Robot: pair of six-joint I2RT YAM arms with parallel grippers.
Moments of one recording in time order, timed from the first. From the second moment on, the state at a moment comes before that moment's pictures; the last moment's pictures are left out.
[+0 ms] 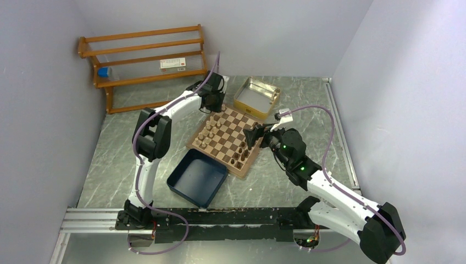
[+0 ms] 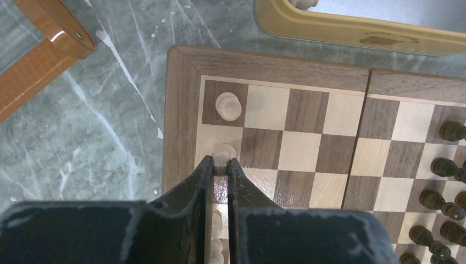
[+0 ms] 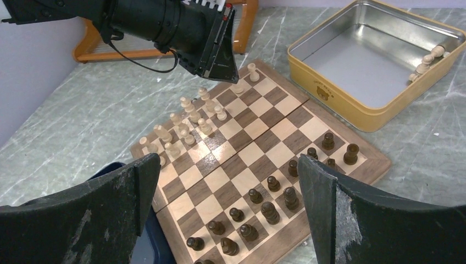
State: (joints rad) left arm -0.53 2.22 1.83 -0.50 0.02 -0.12; right arm 0.65 0.91 0.50 0.31 0.17 0.28
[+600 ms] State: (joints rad) left arm -0.53 2.20 1.79 -0.44 0.00 -0.12; right arm 0.65 0.92 0.50 0.31 0.18 0.27
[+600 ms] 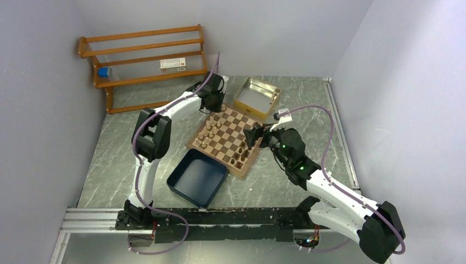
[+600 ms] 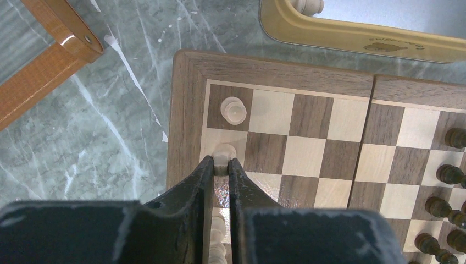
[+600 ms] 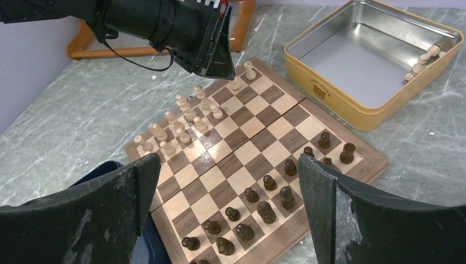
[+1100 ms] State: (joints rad) left arm -0.53 2.20 1.78 -0.44 0.00 -0.12; right arm 0.65 0.93 0.48 0.33 0.18 0.26
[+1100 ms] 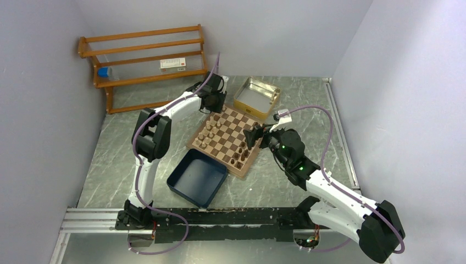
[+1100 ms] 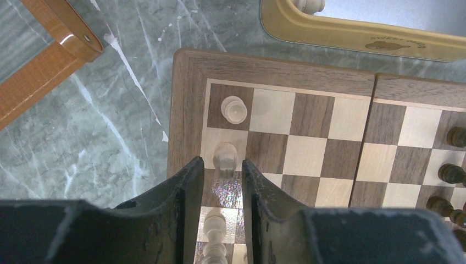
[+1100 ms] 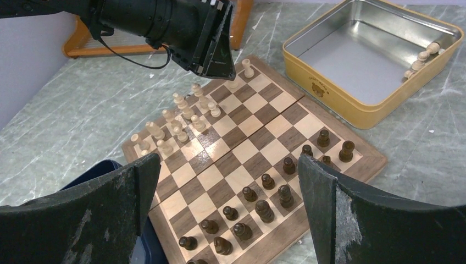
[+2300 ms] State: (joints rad) left arm -0.48 1.30 1.27 -0.47 0.09 -0.16; right arm 0.43 1.44 0.98 0.19 0.21 0.36
